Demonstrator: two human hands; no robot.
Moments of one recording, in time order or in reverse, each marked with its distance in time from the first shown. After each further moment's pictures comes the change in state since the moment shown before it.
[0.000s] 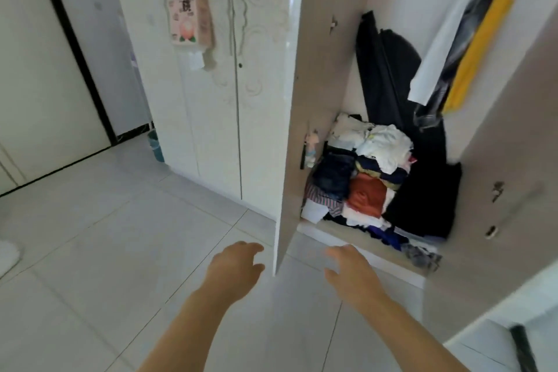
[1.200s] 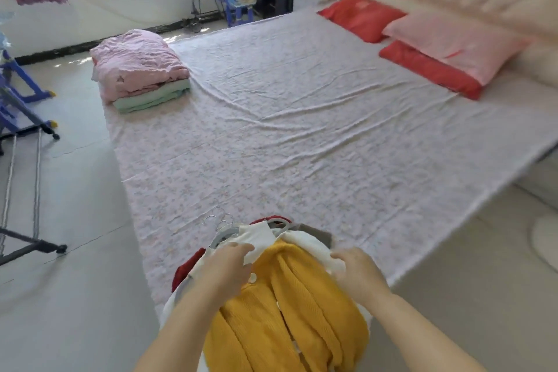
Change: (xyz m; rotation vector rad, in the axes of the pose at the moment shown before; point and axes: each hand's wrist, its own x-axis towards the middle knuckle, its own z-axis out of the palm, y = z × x) left_hand -0.780 -0.418 0.055 -0.530 0.662 -1.926; right_hand -0.474 -0.647 0.517 -0.540 -1.115 -1.659
